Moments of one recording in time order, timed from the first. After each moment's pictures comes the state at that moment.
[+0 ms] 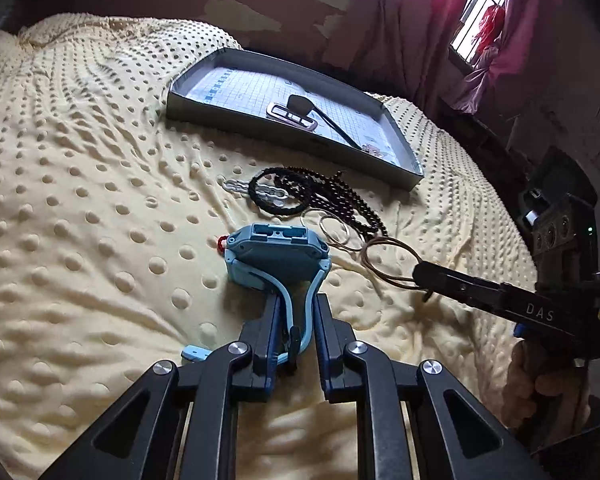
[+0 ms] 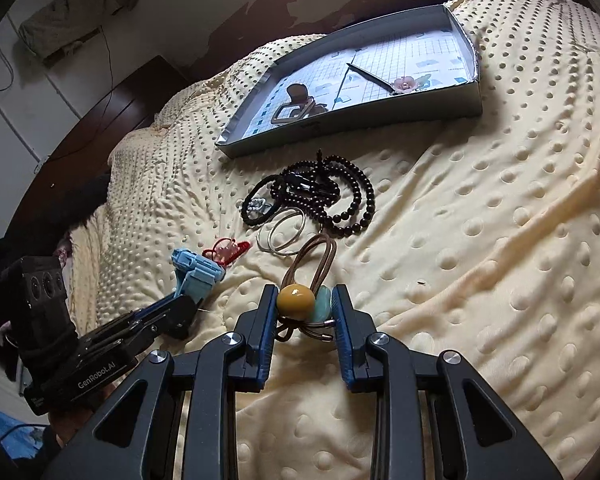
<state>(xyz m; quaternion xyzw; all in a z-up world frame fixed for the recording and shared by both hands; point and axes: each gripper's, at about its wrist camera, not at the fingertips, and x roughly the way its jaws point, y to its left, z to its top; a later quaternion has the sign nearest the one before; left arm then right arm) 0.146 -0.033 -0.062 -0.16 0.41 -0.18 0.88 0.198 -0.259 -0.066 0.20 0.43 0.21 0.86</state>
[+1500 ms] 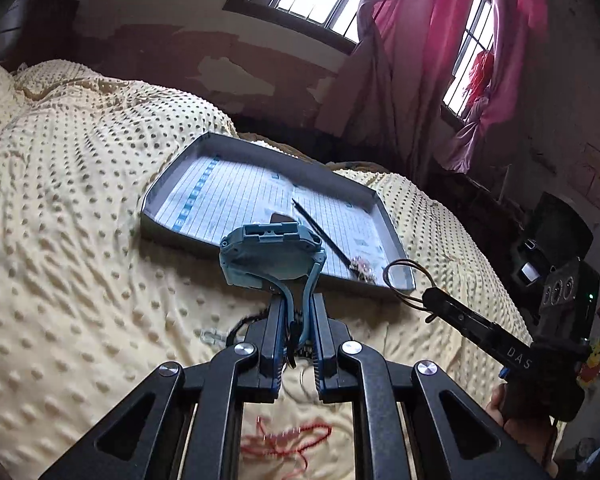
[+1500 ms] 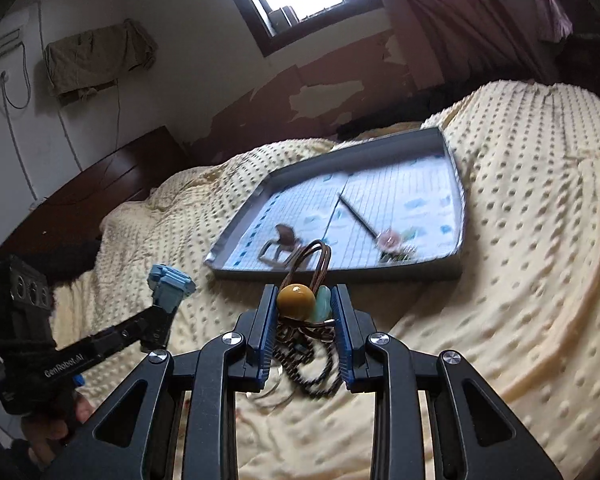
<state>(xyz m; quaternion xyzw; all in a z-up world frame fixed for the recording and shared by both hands) 0.223 -0.043 -0.002 -0.16 0.30 -0.16 0.93 0.239 -0.282 -0.014 0.17 0.27 0.15 0.94</state>
